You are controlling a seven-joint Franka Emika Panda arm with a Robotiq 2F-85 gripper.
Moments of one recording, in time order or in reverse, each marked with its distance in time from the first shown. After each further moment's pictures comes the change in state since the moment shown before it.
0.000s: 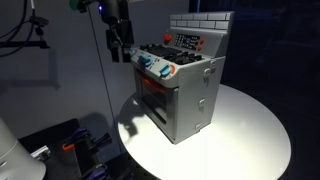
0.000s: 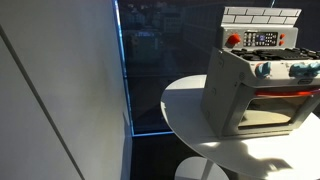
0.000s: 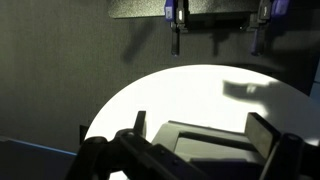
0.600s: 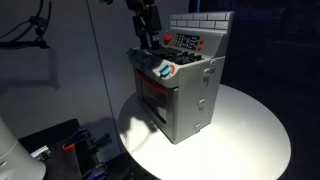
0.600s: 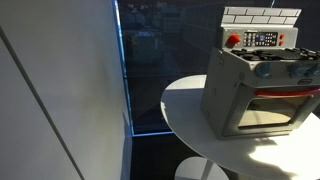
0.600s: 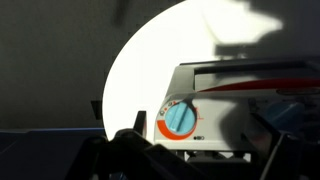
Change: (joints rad) arm -0.046 0.097 -0.069 0.120 0.008 0.196 0.113
